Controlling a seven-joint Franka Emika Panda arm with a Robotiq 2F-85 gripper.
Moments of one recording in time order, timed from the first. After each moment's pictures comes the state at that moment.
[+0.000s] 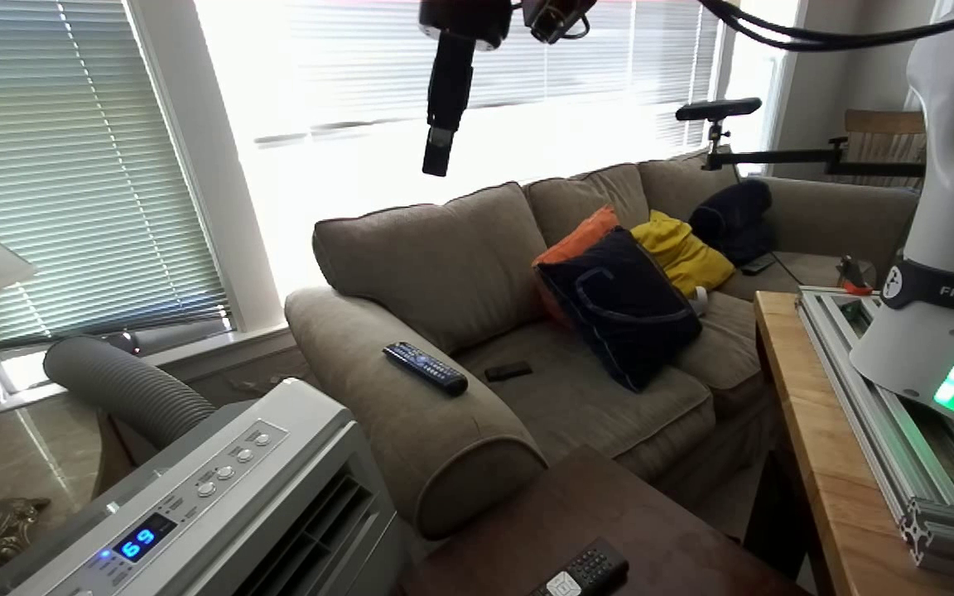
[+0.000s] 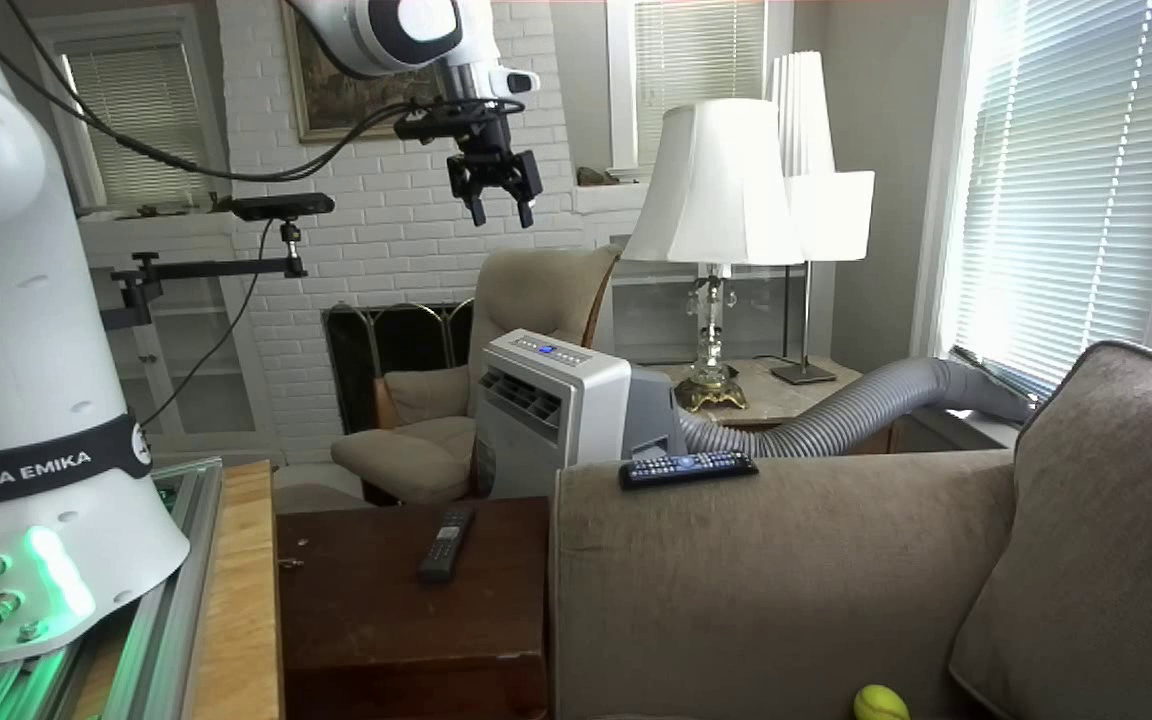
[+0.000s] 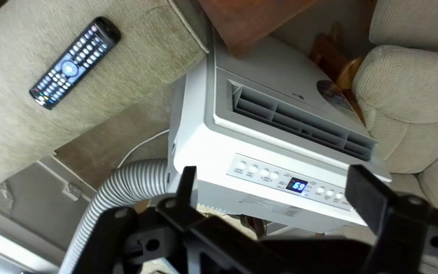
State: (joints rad) arm 0.26 -0.19 0.12 -2.36 0.17 2.47 -0.21
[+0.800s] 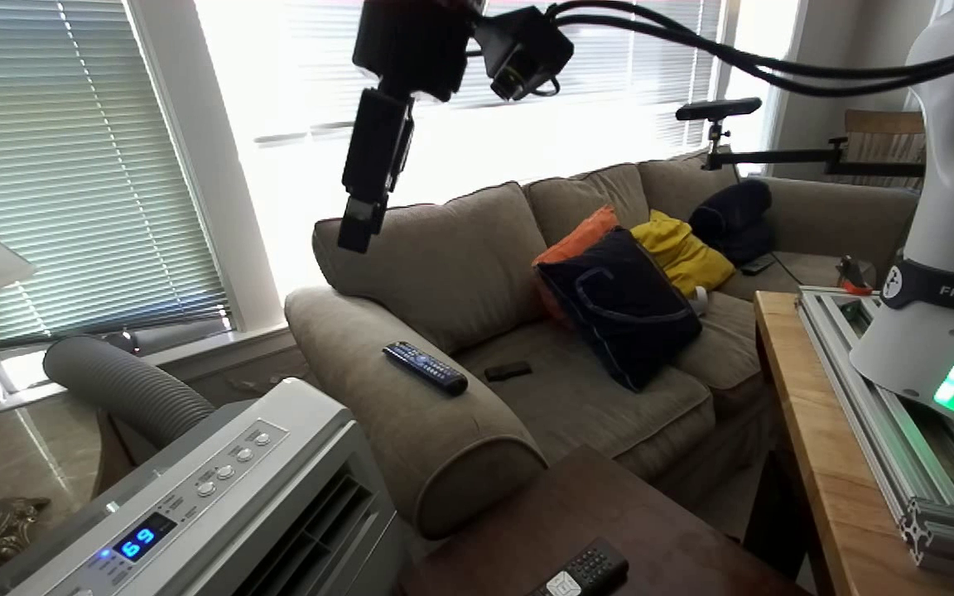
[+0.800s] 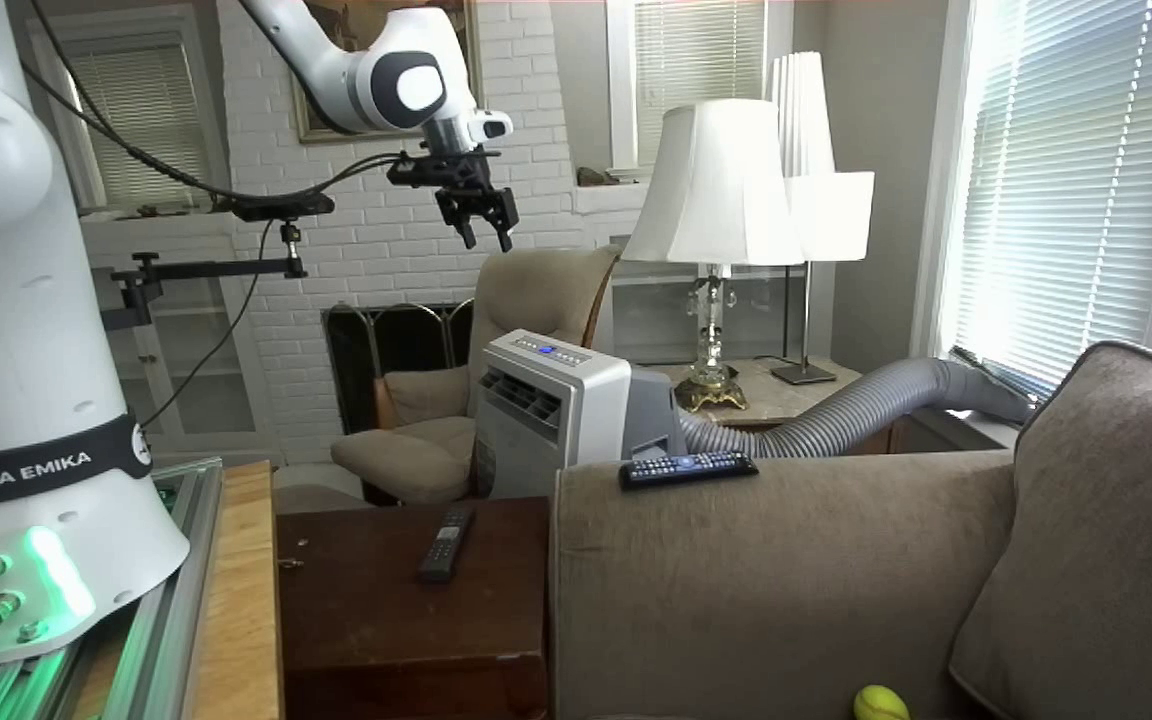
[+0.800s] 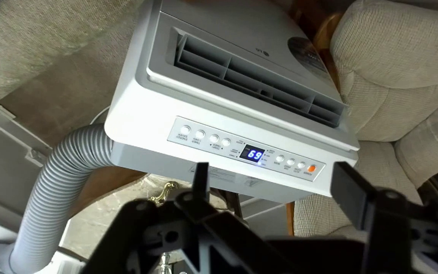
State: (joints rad) arm 0.29 -0.01 0.26 -2.32 0.16 2.75 -0.07
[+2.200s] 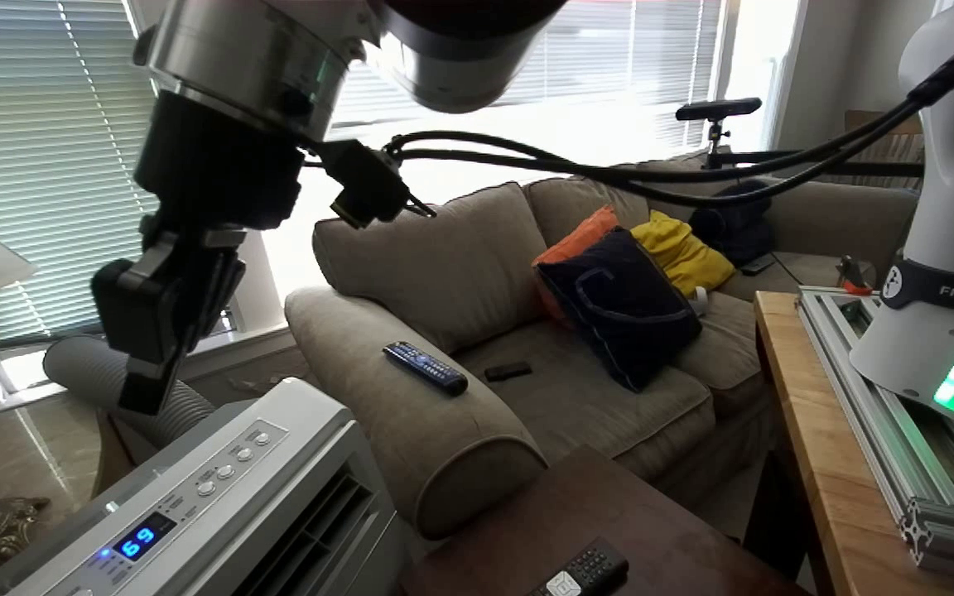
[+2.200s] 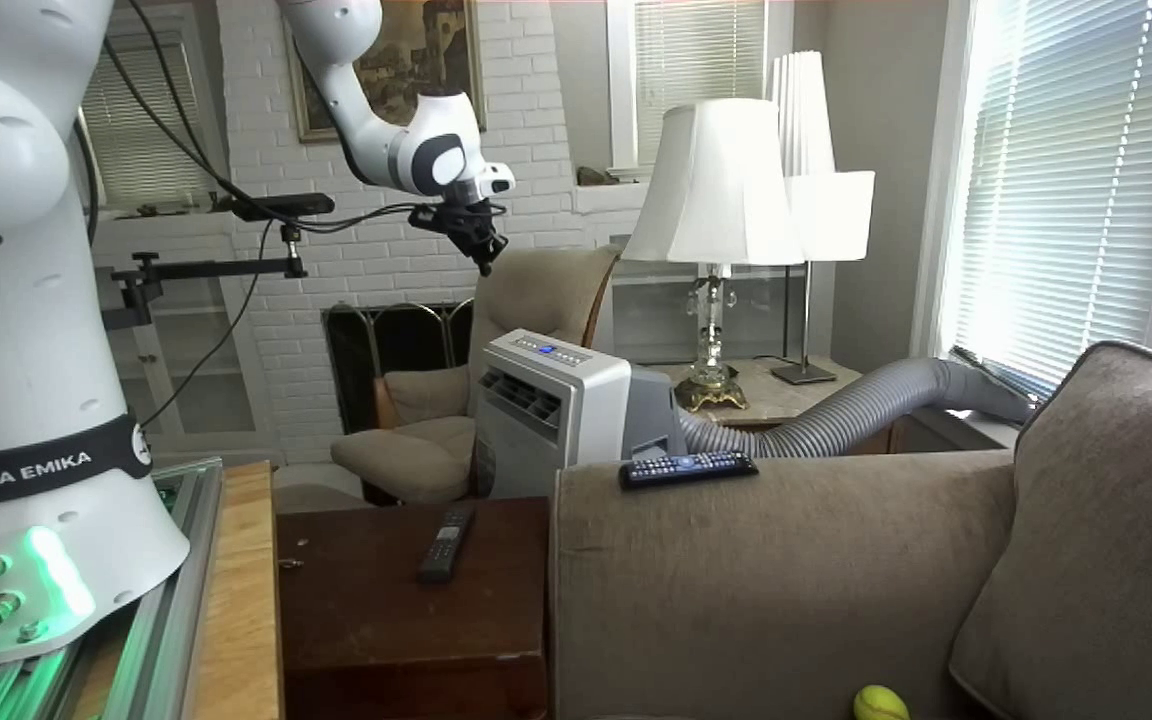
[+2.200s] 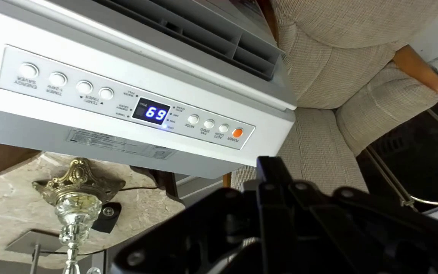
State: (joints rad) arm 0.36 0.42 0.35 -1.96 0.15 2.90 -0.06
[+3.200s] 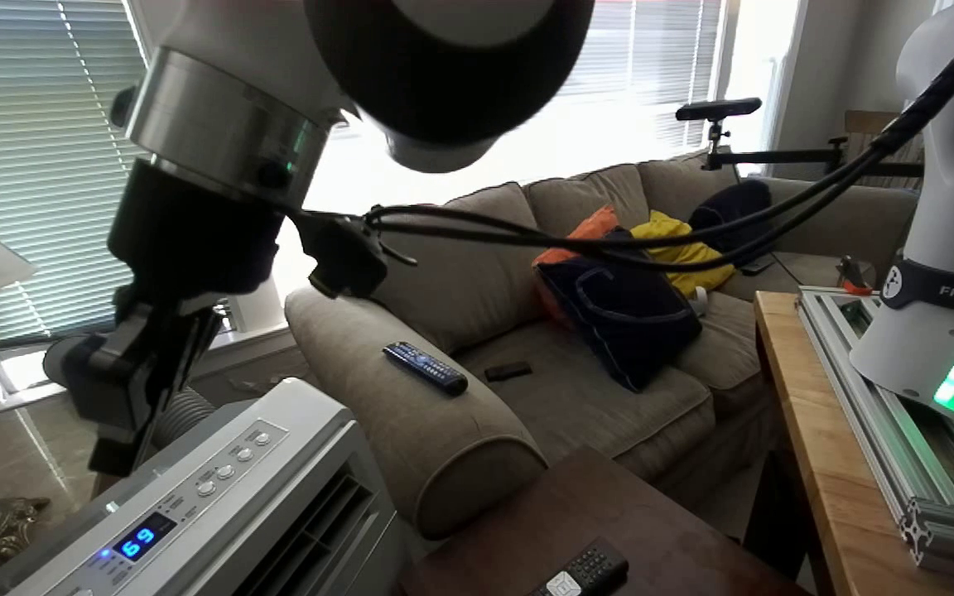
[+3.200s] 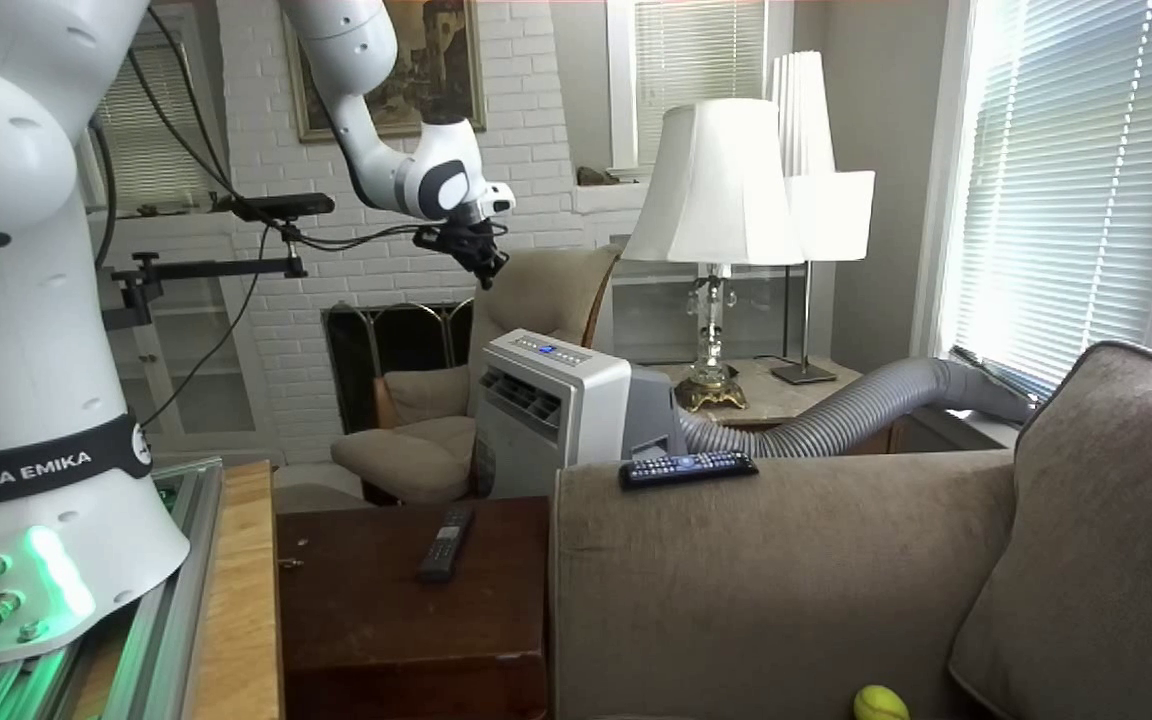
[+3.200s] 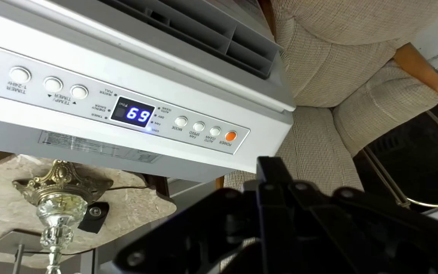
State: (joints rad) arm 0.40 0.53 0.33 -1.89 0.11 2.98 -0.05
